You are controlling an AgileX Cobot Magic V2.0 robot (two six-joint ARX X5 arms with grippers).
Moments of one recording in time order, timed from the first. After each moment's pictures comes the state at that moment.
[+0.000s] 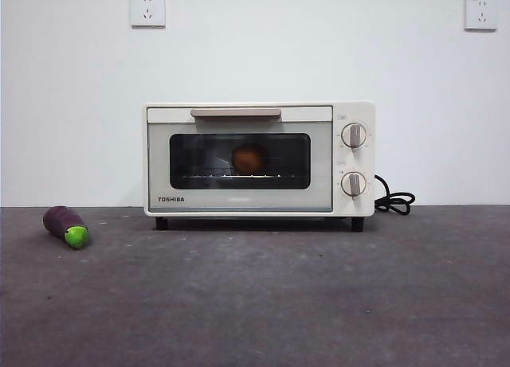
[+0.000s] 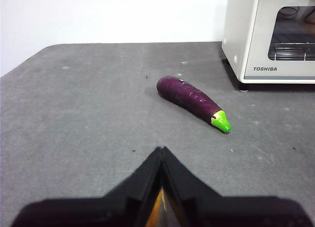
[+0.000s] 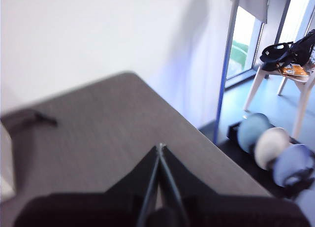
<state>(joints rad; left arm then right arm) 0.02 0.01 0.02 -0.16 -0.07 -0.01 0.28 0.66 1.52 -1.22 0.77 0.31</state>
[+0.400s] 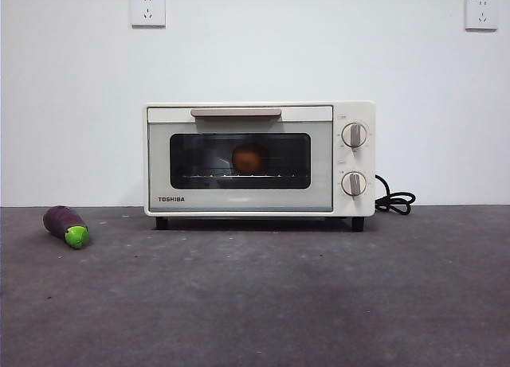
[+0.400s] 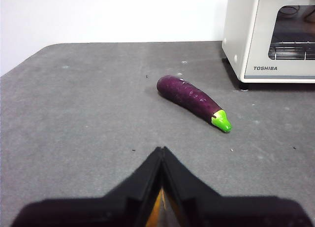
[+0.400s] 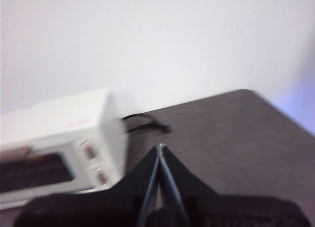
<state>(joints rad) 0.02 0.02 0.02 -0.16 -0.07 -0.01 0.13 0.39 0.78 -0.46 0.19 0.16</state>
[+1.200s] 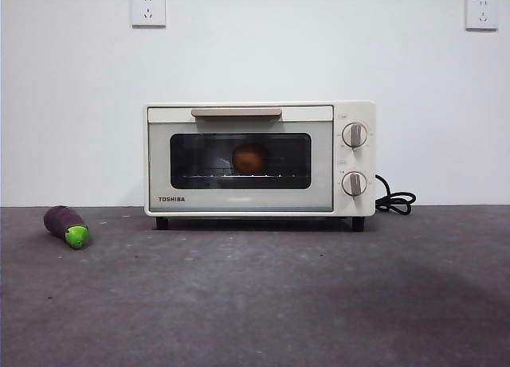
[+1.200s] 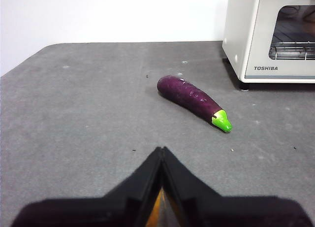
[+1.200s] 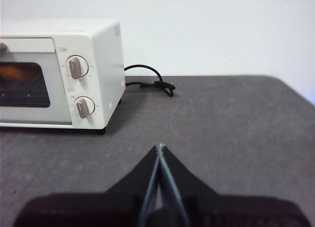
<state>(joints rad) 0.02 0.02 0.02 -0.16 -0.07 -0.01 0.00 0.21 0.16 -0.01 0.00 -0.05</state>
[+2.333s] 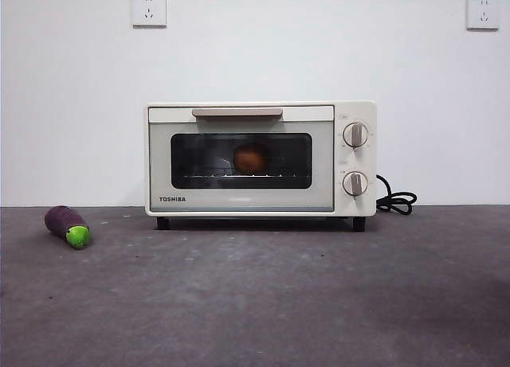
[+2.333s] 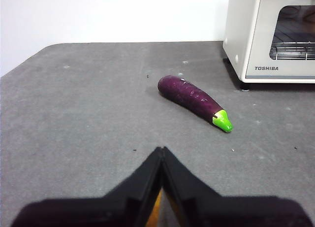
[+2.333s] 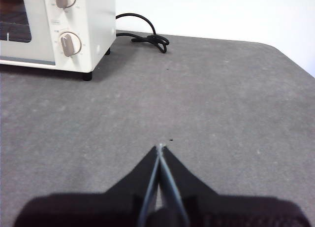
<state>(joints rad) 0.02 0.02 0.02 -0.16 -0.07 -0.01 -0.03 0.01 0.02 -0.19 0.01 -0.13</state>
